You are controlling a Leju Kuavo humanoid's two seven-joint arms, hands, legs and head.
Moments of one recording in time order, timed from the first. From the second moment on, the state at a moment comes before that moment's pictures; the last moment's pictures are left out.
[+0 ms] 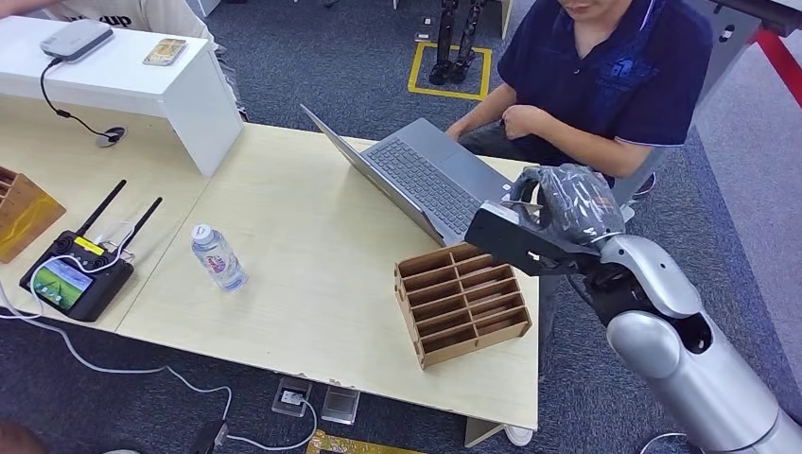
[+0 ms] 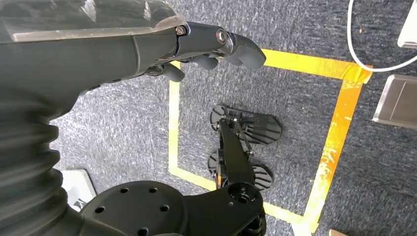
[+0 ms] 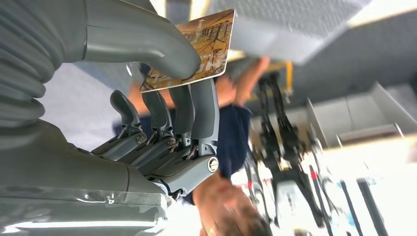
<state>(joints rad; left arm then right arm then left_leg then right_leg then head) -0.10 0.17 -1.08 -0.22 1.34 0.00 -0.13 -0.73 -0.39 0.81 -1.68 0.49 0.14 0.44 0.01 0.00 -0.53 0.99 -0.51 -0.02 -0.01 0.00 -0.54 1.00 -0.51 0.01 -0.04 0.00</state>
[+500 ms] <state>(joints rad) -0.10 0.17 -1.08 -0.22 1.33 -0.01 -0.14 -0.73 -0.35 0.82 -1.52 0.79 -0.21 0.32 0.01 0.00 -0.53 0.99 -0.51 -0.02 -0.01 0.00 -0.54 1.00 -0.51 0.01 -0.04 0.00</state>
